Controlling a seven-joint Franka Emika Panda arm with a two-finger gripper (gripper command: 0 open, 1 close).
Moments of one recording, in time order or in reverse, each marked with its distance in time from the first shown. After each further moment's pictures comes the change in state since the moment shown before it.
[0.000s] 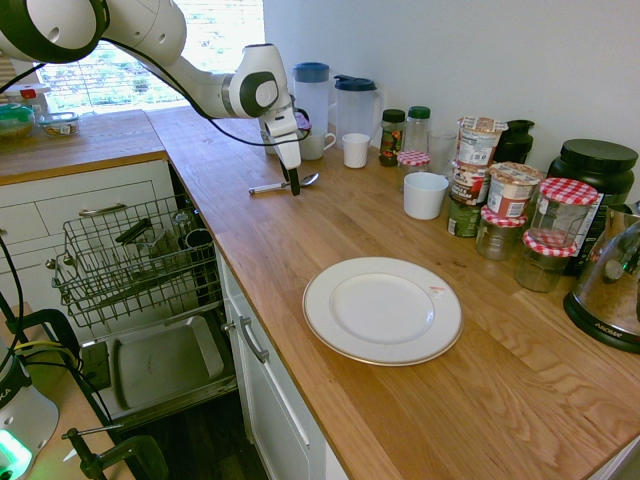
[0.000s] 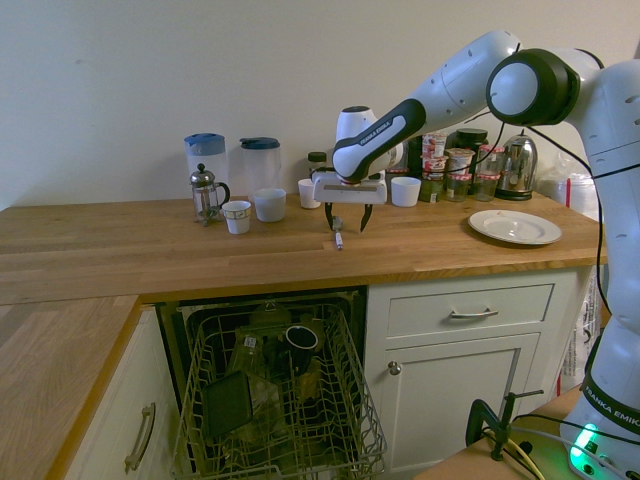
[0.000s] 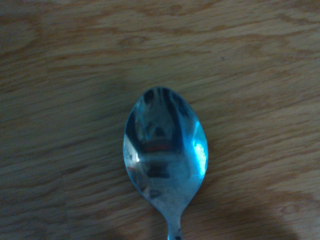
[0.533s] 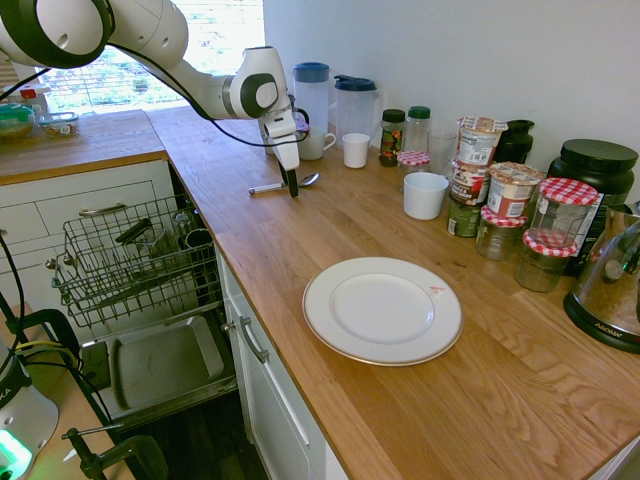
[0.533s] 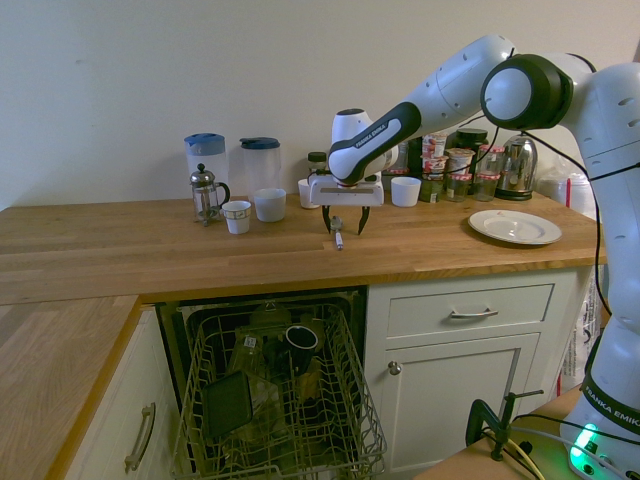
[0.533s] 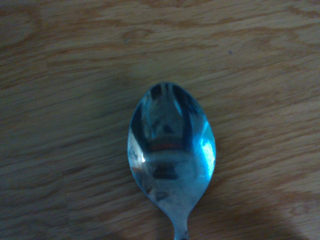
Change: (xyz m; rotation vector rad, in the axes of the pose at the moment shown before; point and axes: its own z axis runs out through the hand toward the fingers) arm -0.003 -0.005 0.005 -0.016 0.003 0.004
